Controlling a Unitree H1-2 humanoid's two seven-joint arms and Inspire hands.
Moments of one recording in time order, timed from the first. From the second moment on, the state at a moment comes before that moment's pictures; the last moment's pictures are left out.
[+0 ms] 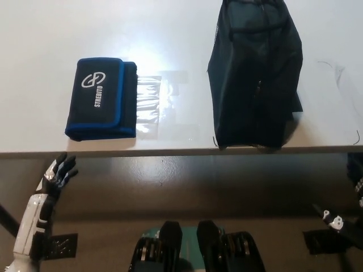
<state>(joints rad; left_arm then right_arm) 0.06 0.21 0.07 -0.18 -0.05 -0.38 -0.11 0.02 -0.20 -0.11 0.05 0.03 -0.41 0.06</state>
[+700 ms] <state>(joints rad) -0.27 0.11 0.03 -0.25 -0.02 -0.23 -0.11 -0.10 -0.18 -0.18 -0.08 0.07 -0.42 0.05</state>
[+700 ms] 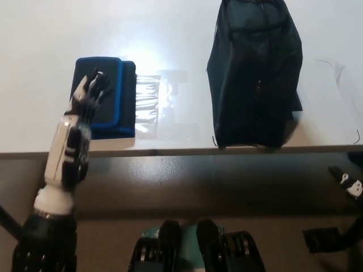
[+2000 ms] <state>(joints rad) -0.81 -0.05 -0.02 0.30 0.08 0.03 -0.08 -0.49 -0.19 -0.19 0.17 0.23 -0.18 0.06</state>
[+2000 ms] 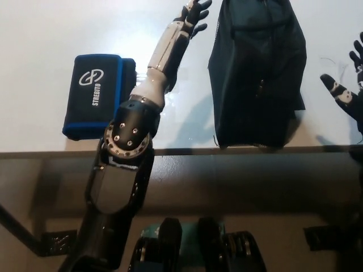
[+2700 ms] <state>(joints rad) -1.01 -0.08 0.07 0.77 0.04 0.01 0.01 -0.65 -0.17 -0.20 0.42 0.32 -0.17 0.09</state>
